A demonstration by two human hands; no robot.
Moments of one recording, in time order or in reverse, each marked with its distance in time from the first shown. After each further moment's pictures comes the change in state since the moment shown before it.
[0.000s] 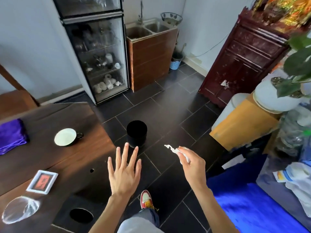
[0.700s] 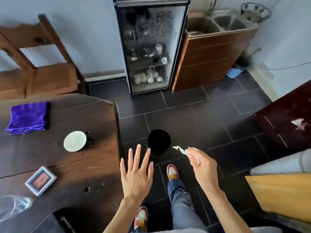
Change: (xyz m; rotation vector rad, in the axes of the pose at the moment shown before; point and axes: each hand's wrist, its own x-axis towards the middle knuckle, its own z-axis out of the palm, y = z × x) left_hand 0.205 0.030 0.062 0.029 0.043 -0.359; right_hand 0.284 0.069 0.130 0.077 -0.438 -0.129
